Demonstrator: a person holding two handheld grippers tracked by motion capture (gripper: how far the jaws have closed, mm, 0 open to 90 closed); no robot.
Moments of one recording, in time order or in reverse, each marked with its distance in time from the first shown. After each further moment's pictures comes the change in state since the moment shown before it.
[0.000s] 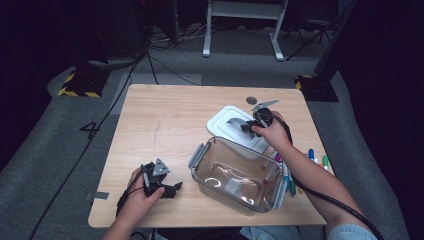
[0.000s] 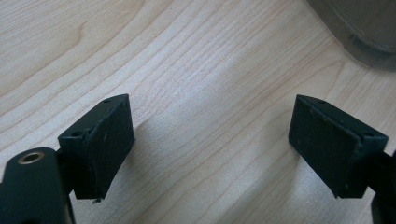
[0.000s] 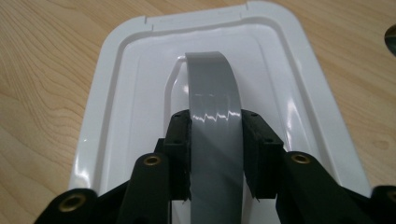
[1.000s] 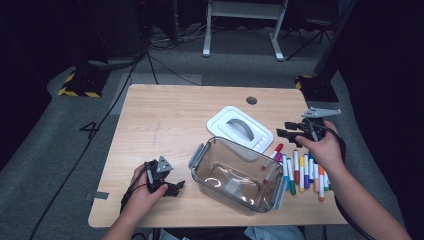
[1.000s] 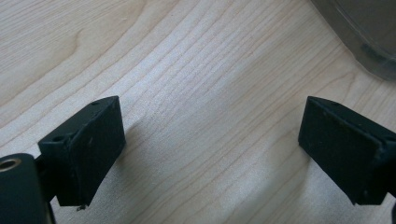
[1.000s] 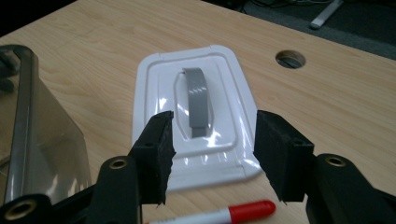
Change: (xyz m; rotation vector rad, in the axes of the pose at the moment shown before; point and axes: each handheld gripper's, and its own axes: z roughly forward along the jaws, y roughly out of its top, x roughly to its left) left arm 0.001 0.008 0.009 0.013 0.002 -0.008; right arm 0.016 -0.049 -0.165 -0.195 -0.090 0.054
